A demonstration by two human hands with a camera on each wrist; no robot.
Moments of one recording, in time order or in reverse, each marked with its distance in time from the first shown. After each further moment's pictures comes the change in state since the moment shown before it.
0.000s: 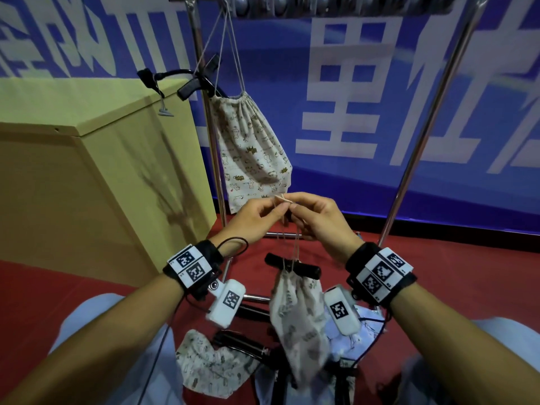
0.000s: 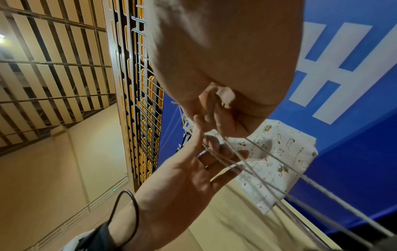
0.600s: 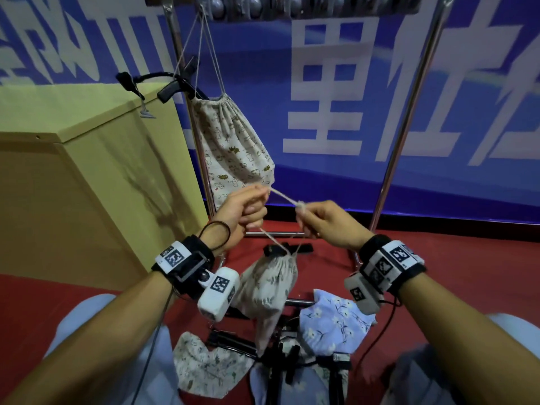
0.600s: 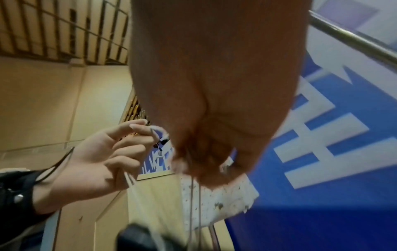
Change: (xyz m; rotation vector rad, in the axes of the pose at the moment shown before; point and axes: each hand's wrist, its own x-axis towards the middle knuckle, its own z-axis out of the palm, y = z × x) left_hand 0.007 0.022 0.002 -0.797 -0.061 -0.178; right_hand -0.004 0.013 -0.064 -0.551 -0.198 -0.055
